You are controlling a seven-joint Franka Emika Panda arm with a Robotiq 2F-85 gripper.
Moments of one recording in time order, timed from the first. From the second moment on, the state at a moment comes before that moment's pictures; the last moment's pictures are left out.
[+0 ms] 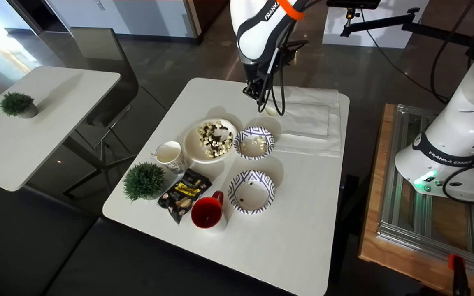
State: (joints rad) arm -0.05 0.31 -0.05 -2.14 0.08 2.35 0.17
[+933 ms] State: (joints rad) arm -0.10 0.58 -0.05 -1.92 0.09 2.27 0.09
